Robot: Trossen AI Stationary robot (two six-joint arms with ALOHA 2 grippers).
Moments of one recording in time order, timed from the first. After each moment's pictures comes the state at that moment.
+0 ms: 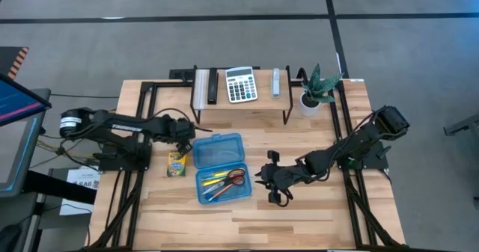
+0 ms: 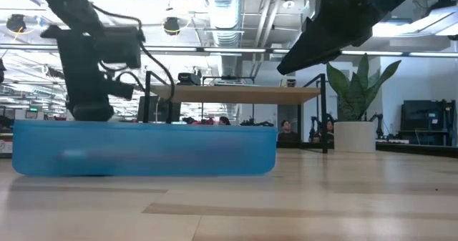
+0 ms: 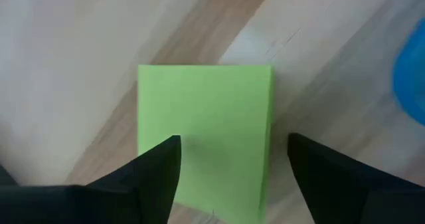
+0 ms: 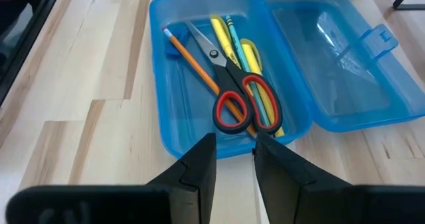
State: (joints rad) left arm 0.21 1.30 0.53 -0.64 -0.35 -0.43; right arm 0.43 1.58 0.89 -0.01 0.34 0.31
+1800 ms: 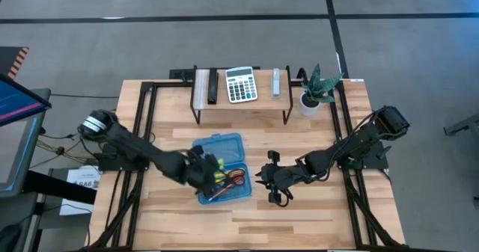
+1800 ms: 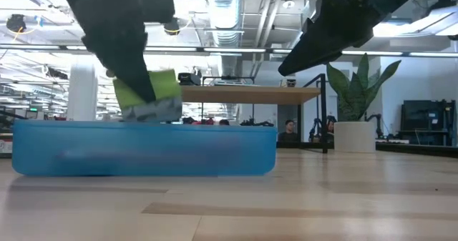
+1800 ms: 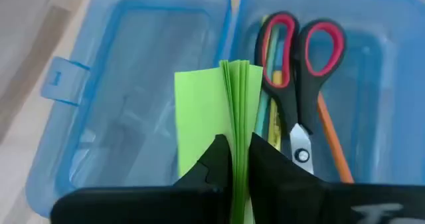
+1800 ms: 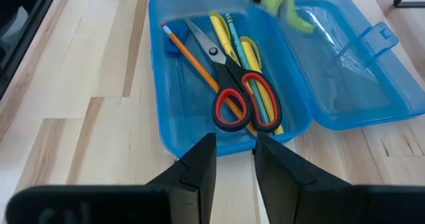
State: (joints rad) left arm -0.42 1.60 1.02 -0.61 -0.45 -0.73; right arm 0.43 1.58 0.89 -0.02 0.34 0.31
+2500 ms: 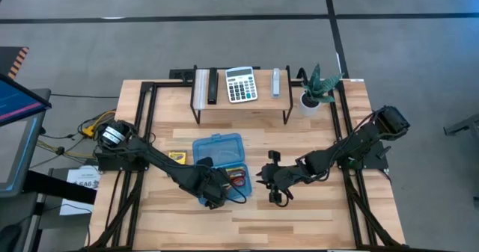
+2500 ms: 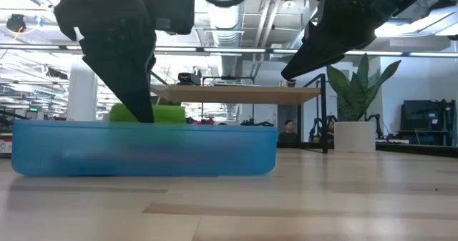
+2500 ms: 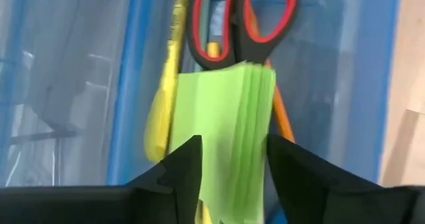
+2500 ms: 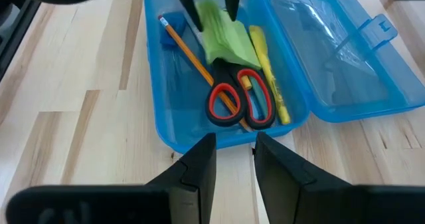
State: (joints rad) left arm -0.46 1.83 1.24 -0.73 -0.34 -0.72; right arm 0.43 1.58 0.89 -0.05 0.34 0.31
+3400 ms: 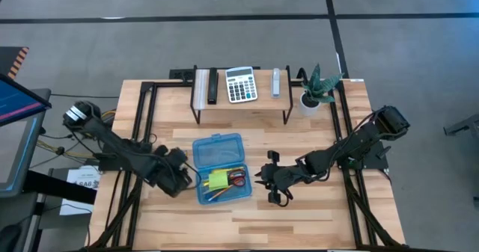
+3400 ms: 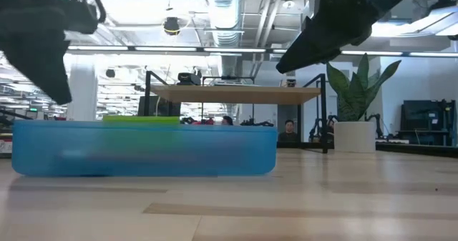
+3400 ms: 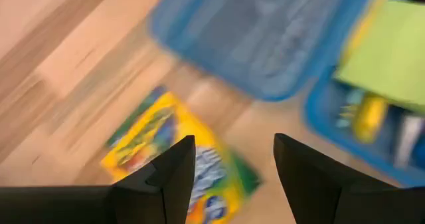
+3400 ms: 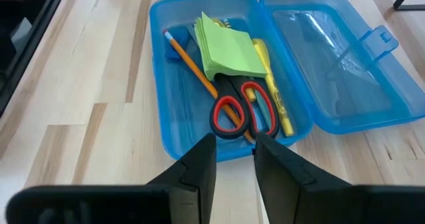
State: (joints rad) left arm -0.60 1.32 0.79 -0.95 -0.49 -1.32; right arm 0.43 1.58 0.89 -0.01 0.34 0.31
